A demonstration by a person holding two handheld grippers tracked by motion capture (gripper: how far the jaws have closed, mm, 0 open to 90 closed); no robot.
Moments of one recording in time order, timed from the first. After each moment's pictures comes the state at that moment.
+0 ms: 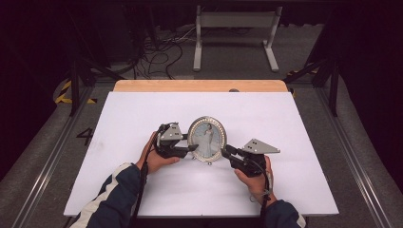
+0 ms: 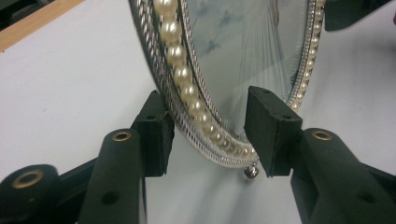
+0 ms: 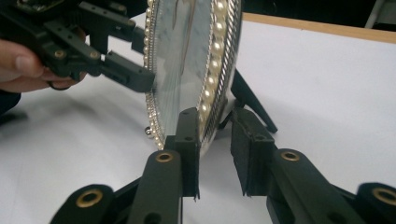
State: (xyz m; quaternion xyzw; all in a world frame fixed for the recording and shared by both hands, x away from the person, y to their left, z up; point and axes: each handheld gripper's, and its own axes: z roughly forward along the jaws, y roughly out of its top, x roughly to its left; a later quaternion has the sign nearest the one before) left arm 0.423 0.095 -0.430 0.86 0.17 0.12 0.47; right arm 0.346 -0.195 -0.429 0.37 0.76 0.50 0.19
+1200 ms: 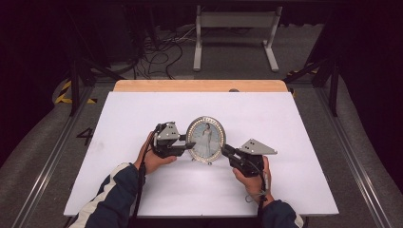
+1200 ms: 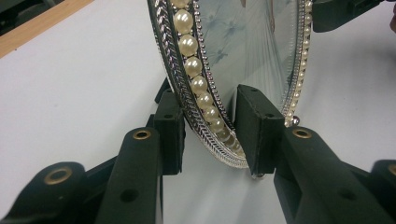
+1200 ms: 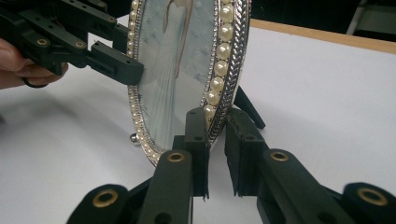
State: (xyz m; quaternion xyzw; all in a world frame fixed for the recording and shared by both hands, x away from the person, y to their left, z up) left arm 0.418 0.102 -0.426 0.86 0.17 0.12 0.46; right arm 0.346 -0.187 -0.427 0.37 0.75 0.49 0.22
